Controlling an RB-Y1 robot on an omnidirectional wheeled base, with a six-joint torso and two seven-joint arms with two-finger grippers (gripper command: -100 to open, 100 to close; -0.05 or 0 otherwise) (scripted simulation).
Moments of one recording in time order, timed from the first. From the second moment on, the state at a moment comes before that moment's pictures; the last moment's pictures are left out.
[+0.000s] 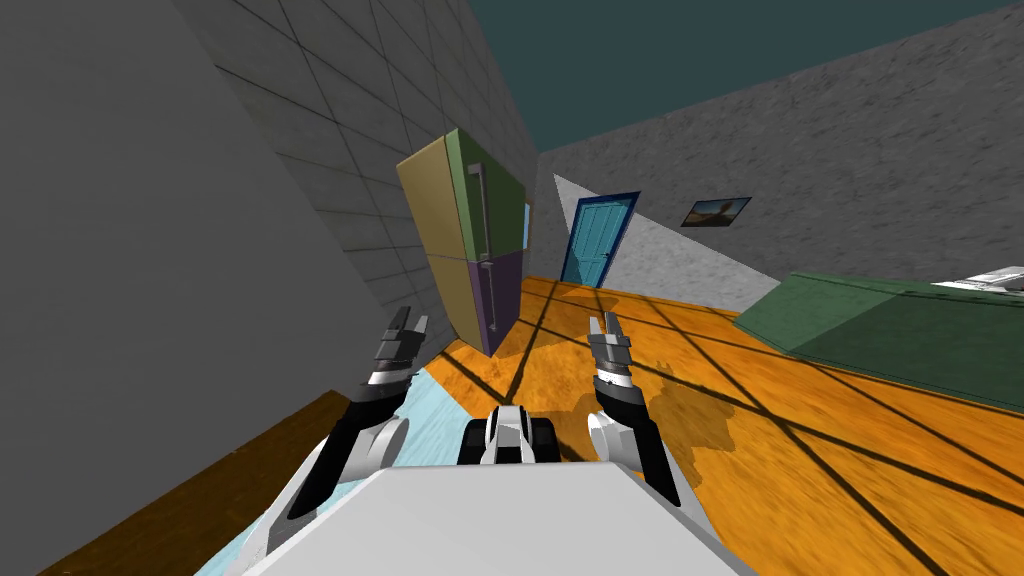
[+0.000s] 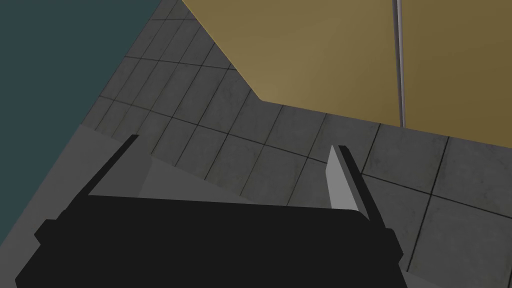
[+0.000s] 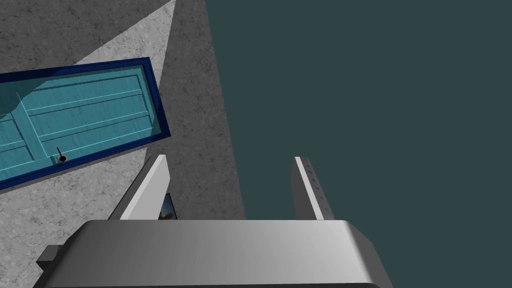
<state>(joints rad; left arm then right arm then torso) 0.53 0.16 0.04 -2.29 0.06 -0.39 -0.03 0.54 -0.01 0.01 -2.22 -0.07 -0.53 0.06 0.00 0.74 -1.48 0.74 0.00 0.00</state>
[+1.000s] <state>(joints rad) 0.50 0.30 0.08 -2.38 0.07 -0.11 0.05 0.54 -0.01 0.01 -2.22 -0.07 -0.53 0.06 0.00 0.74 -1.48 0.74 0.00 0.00</state>
